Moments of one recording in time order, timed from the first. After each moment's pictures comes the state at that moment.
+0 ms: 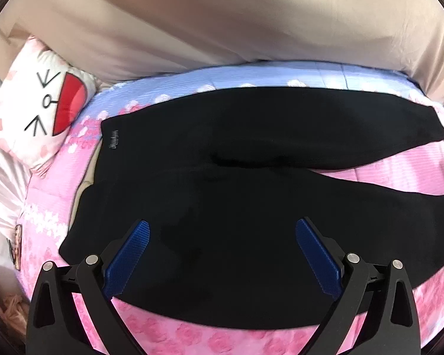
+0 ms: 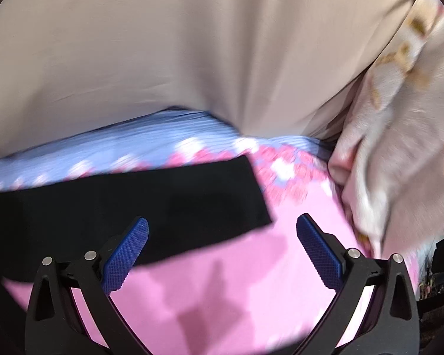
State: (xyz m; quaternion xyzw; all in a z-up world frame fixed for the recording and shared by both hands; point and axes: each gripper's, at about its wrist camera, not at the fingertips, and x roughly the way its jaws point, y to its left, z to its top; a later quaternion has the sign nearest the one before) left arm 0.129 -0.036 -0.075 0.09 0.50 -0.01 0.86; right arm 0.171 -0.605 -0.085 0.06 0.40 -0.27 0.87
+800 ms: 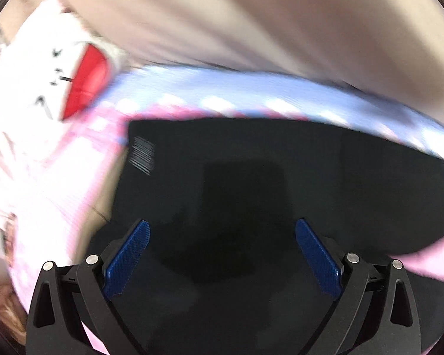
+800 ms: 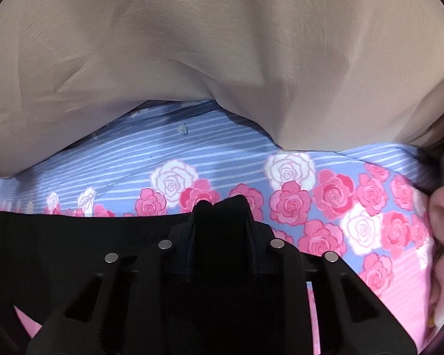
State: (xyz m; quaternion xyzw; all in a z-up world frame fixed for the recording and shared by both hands) left arm 0.260 0.080 -0.098 0.03 0.49 0.10 0.86; right arm 0.242 -0.667 -0.151 0.11 0.43 -0.13 0.89
